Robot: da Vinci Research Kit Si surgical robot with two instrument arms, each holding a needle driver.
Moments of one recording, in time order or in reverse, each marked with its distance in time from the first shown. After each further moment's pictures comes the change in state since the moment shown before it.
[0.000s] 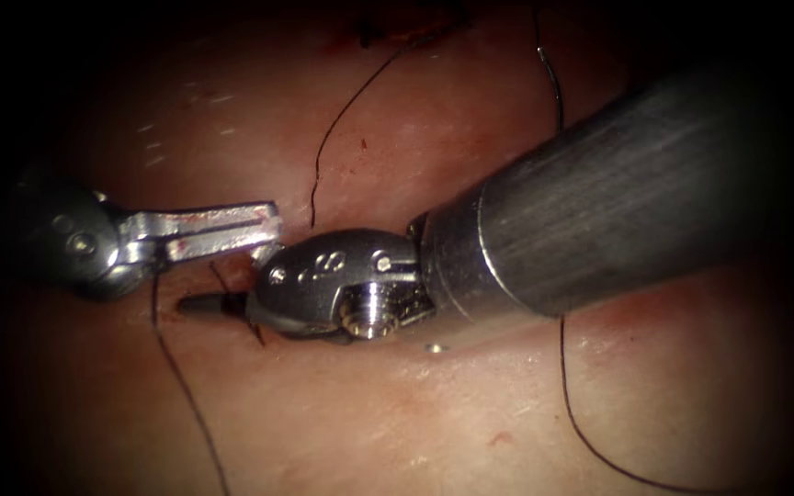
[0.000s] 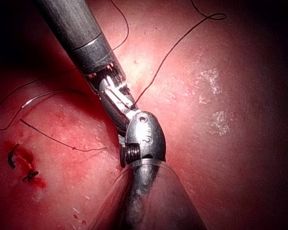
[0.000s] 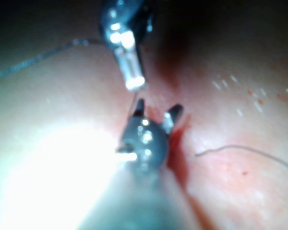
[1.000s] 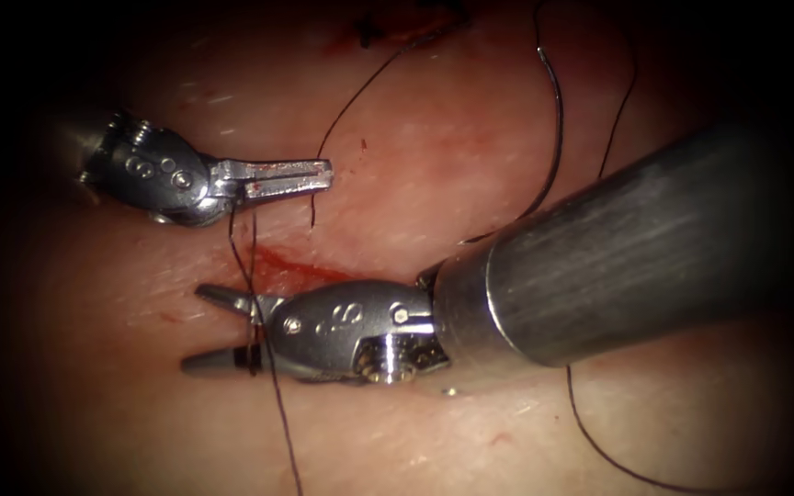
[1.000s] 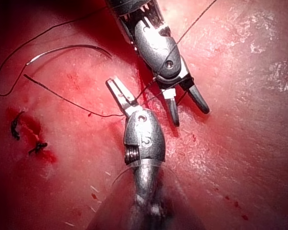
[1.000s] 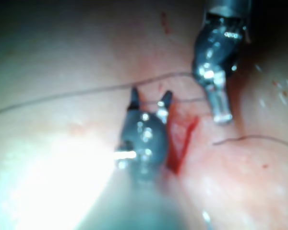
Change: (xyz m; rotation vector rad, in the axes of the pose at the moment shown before) right arm -0.002 -0.002 -0.001 0.186 0.183 -0.044; left arm -0.013 -0.006 0.001 -0.104 0.133 -0.027
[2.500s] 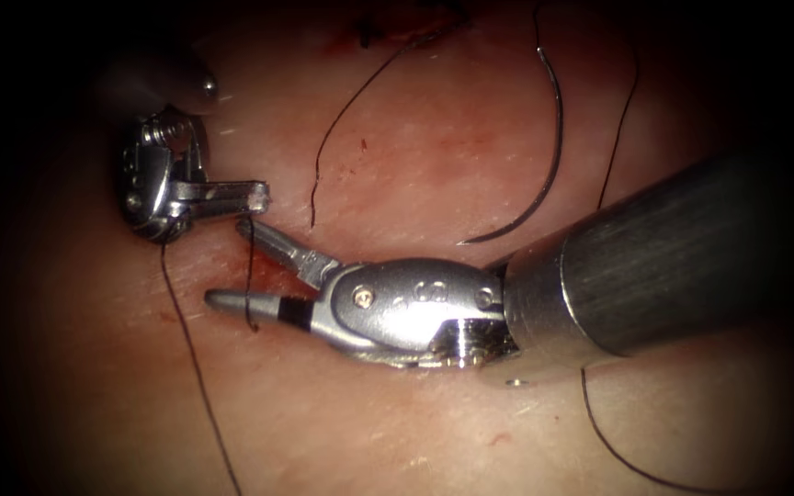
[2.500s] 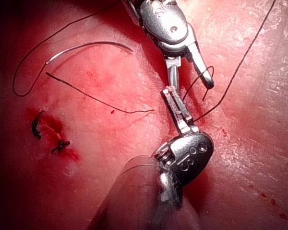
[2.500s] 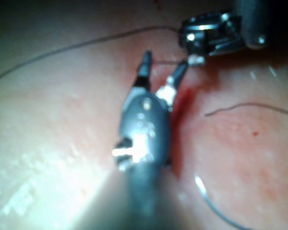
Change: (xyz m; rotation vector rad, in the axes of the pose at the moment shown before) right arm 0.002 0.001 -0.004 -0.282 0.317 0.112; left arm -0.001 0.001 -0.005 -0.036 0.235 0.093
